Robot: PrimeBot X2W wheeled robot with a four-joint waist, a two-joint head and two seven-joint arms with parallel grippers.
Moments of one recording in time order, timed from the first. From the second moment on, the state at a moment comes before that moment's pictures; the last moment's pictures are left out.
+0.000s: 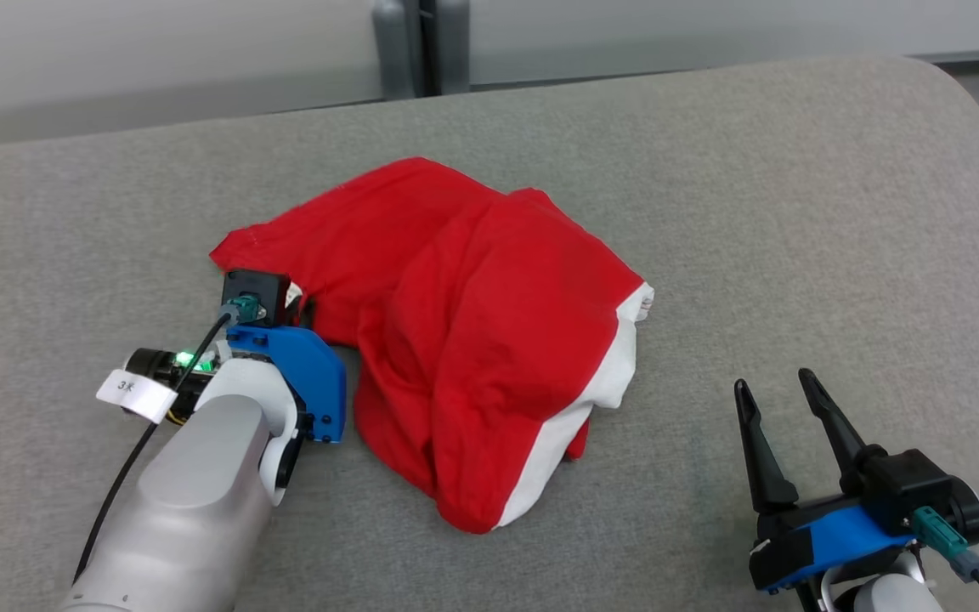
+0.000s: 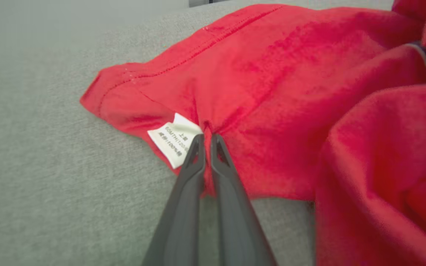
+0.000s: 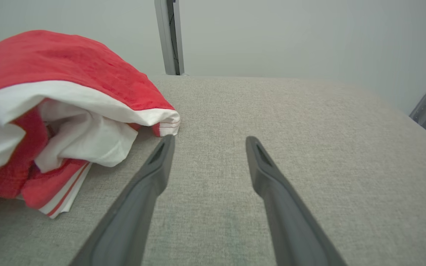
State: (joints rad) left arm -0.77 0.17 -0.70 1.05 -0.59 0.02 -0.01; right arm -0.12 -0.05 0.03 0.25 0.06 0.13 -0.26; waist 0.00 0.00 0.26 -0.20
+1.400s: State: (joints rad) left arm -1.04 0.83 -0.48 0.53 -0.58 0.17 0.18; right arm -0.03 -0.05 -0.02 0.26 0.02 0.13 -0.26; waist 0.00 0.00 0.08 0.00
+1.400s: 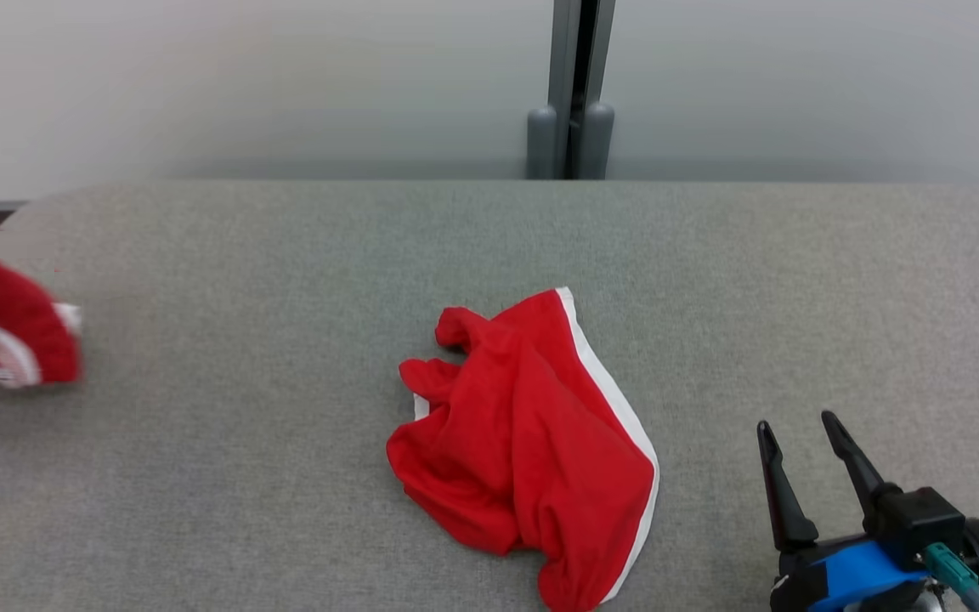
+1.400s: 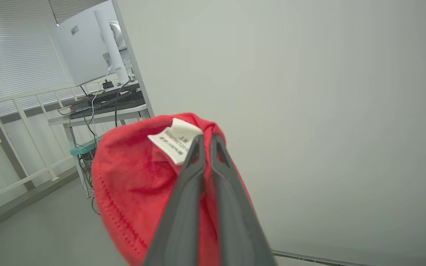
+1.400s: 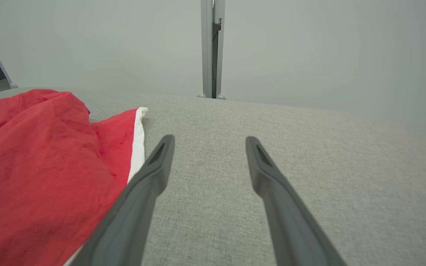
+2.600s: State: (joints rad) left arm -0.80 0.69 -0.31 0.88 -0.85 0.04 -0.07; right arm -0.15 -0.05 0.00 0.19 -0.05 0.13 -0.26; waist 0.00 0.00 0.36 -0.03
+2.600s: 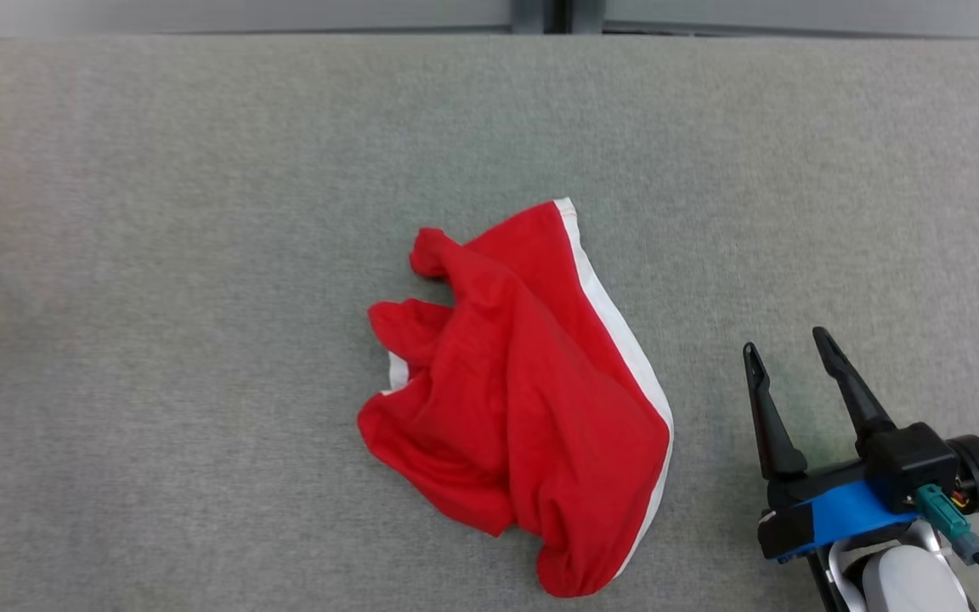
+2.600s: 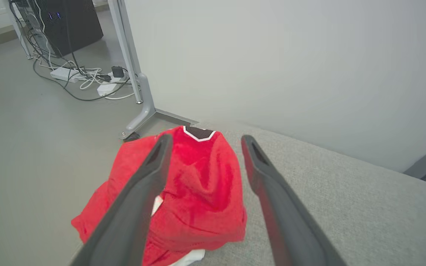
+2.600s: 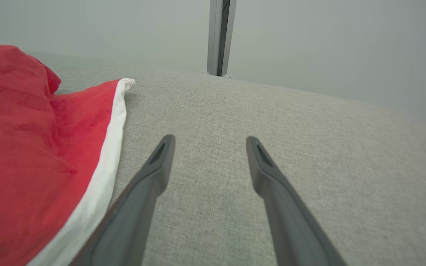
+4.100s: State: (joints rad) left arm -0.02 0.28 -0.47 0.26 -0.61 0.18 -0.26; right arm 0.02 -0.05 0.04 0.28 0.05 0.13 -0.26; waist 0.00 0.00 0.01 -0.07
